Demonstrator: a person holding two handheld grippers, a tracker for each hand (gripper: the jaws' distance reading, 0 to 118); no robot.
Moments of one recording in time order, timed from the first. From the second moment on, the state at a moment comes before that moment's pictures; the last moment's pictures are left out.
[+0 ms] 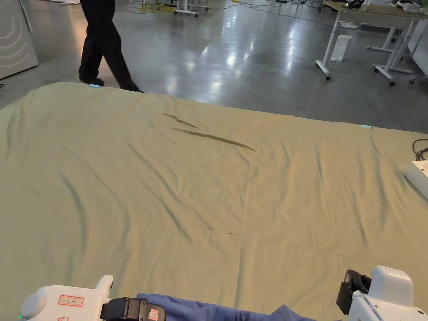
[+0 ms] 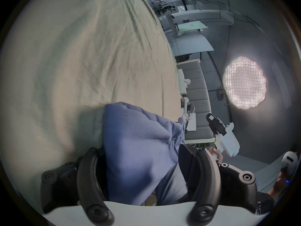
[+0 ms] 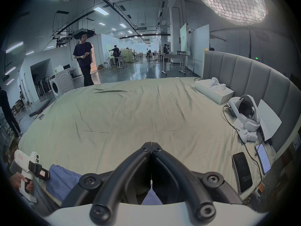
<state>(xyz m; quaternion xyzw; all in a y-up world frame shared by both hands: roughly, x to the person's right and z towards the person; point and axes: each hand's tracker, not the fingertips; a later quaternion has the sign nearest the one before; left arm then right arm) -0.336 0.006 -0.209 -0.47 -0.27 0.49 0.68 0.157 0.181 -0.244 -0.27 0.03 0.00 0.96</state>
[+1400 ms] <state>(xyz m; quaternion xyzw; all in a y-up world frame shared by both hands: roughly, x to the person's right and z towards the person) -0.246 0.221 -0.196 -0.51 -0.09 0.21 0.83 0.160 0.192 -0.247 -0.21 0.05 0.01 0.98</state>
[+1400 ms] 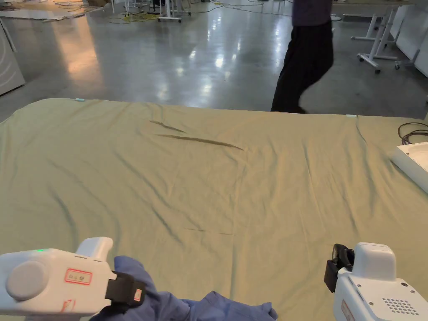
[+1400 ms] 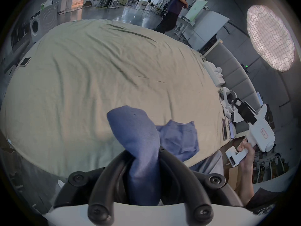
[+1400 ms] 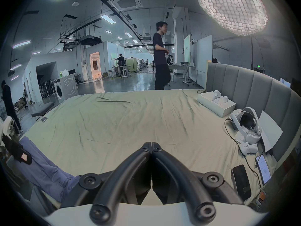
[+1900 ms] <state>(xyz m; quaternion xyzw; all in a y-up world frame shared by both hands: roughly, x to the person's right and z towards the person) -0.097 0.146 -0.252 -0.57 -0.15 0.21 0.78 0.174 0.189 -0.242 -0.22 0.04 0.00 0.97</state>
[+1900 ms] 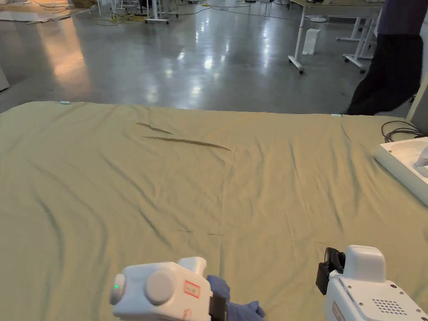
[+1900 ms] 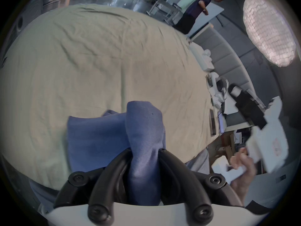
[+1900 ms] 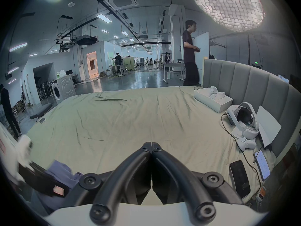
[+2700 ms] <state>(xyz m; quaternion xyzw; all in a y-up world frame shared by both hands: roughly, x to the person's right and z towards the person) -0.117 0.140 -0.242 -0.51 -0.17 0.27 0.80 0.188 0.189 -0.239 -0.23 0.02 -0.01 0.97</state>
